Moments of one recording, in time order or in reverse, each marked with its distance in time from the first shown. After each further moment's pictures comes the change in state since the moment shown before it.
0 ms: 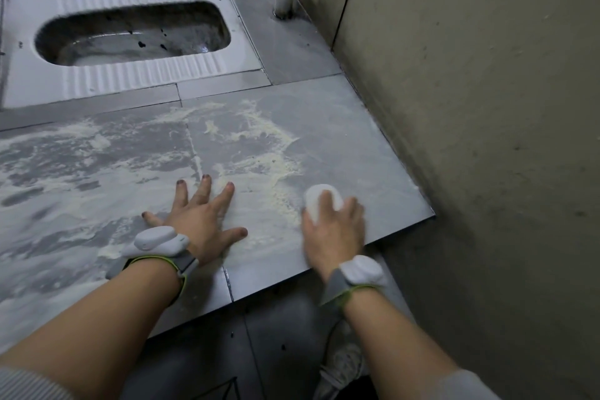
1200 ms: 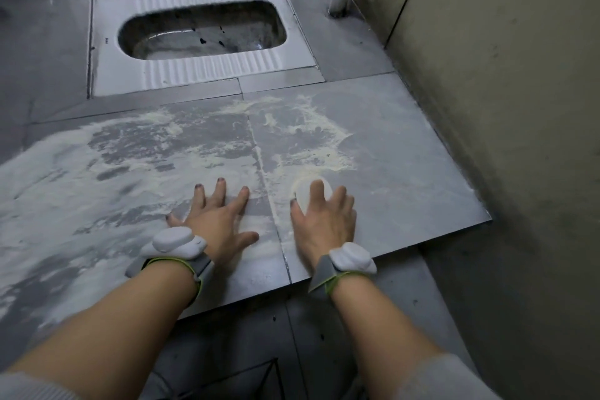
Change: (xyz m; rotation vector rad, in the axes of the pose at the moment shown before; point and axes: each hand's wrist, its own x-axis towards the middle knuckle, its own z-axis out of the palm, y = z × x) left_hand -0.036 -0.063 -0.001 -0.015 -0.039 -0.063; right_hand -0.026 -0.096 0.005 0.080 -0.172 -0.104
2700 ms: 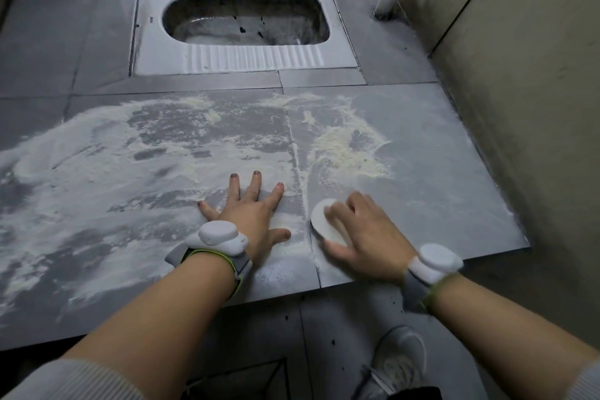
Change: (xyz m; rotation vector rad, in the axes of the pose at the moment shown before) left_hand 0.001 0.001 -0.001 -0.062 0.007 0.003; right_hand 0.013 0.033 -0.033 -0.064 -0.243 -0.709
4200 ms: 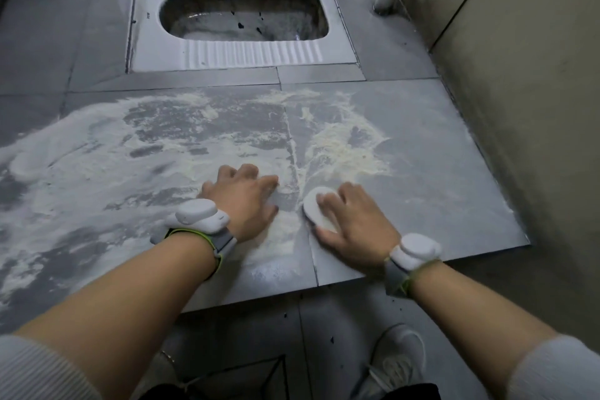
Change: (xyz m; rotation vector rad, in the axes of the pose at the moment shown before) left_hand 0.007 -0.009 -0.020 0.048 0.203 0.090; right_hand 0.017 0.008 0.013 -0.020 0.079 -0.015
